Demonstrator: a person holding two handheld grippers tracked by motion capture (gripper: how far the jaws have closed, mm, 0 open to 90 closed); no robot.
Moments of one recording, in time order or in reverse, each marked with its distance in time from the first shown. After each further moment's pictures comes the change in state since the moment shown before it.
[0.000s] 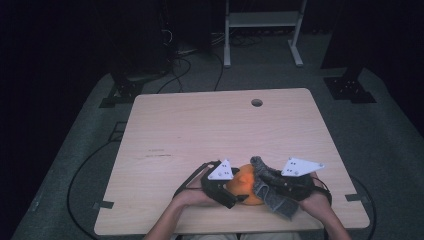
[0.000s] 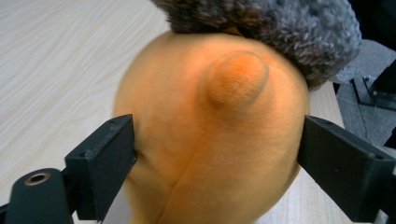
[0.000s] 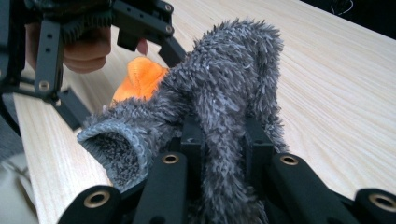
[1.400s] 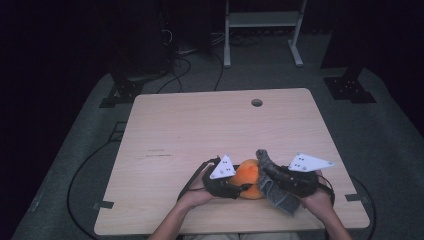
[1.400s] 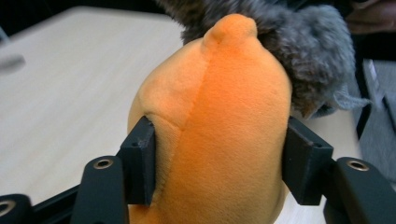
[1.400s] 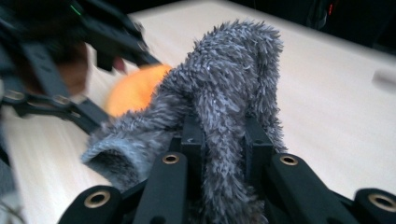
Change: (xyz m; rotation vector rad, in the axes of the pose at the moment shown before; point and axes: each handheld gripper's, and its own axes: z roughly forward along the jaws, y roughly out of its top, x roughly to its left) left arm -0.001 0.014 -0.006 -0.062 0.086 -0.061; right arm -0.011 -0.004 -0.004 -0.064 -0.042 0.098
